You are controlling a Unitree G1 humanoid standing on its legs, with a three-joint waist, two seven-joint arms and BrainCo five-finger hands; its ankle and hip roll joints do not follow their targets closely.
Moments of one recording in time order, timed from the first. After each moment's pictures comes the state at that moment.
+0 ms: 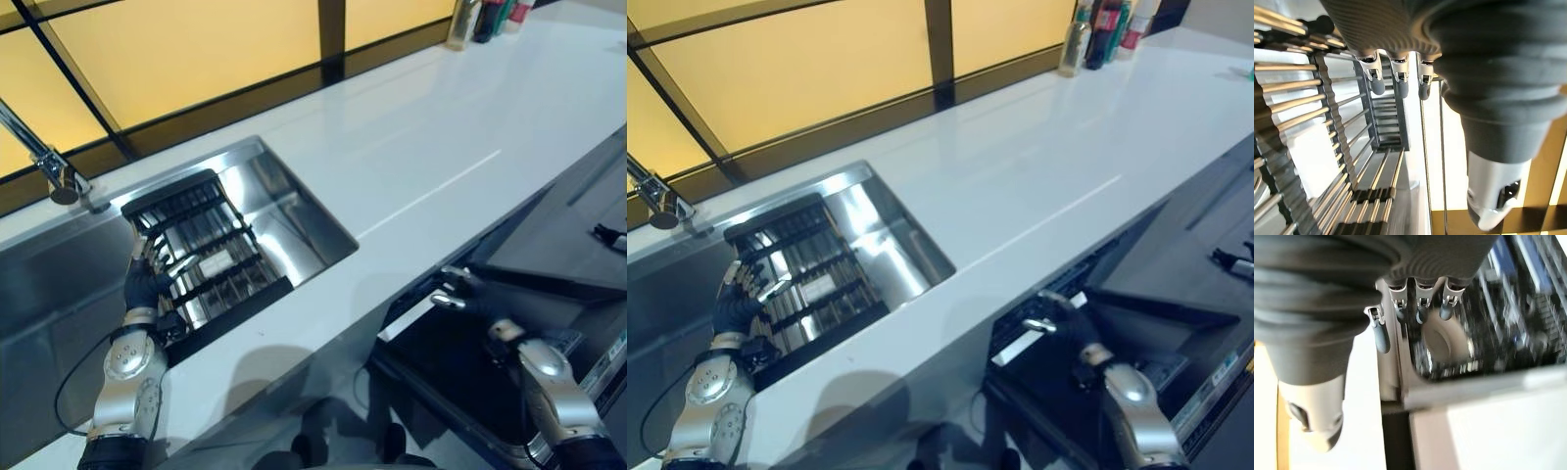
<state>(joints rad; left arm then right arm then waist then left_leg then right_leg) 0.06 0.43 0.17 0.09 -0.44 -0.16 0.11 0.09 -0.53 -0.12 0.04 0.38 -0.05 0.25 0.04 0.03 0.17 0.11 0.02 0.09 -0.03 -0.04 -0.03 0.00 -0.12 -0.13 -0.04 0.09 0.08</state>
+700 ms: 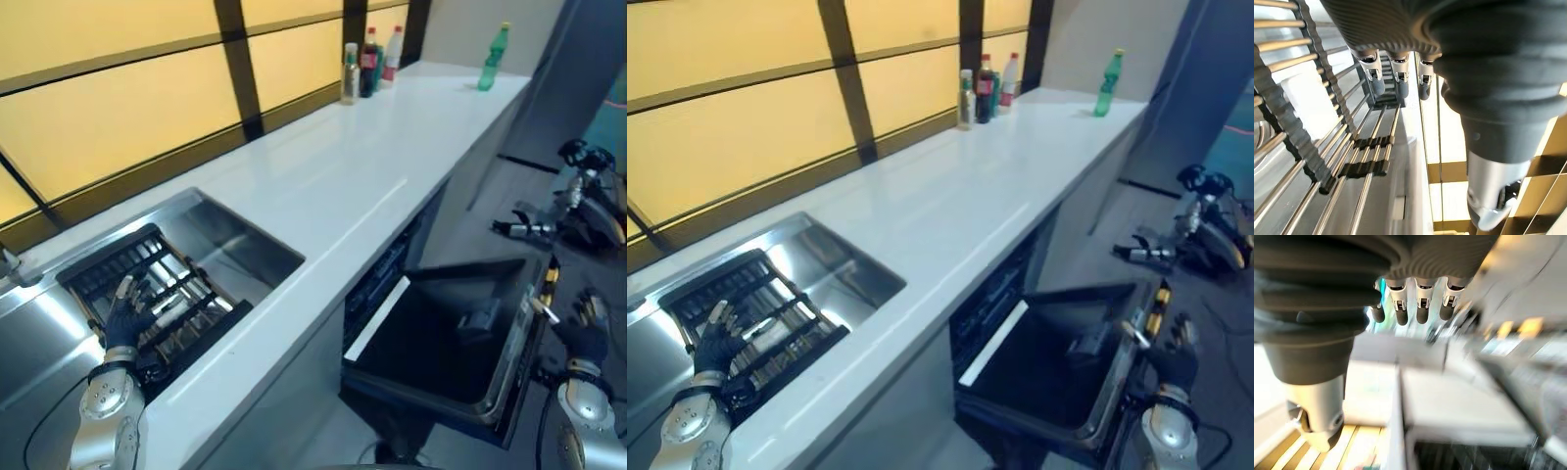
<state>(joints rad) 0.17 0.42 0.21 0.16 -0.41 -0.16 0.08 0.24 -0.37 -0.29 0.08 0.27 -0.02 -0.49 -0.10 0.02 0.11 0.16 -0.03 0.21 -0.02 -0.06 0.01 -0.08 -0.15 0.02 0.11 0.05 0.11</state>
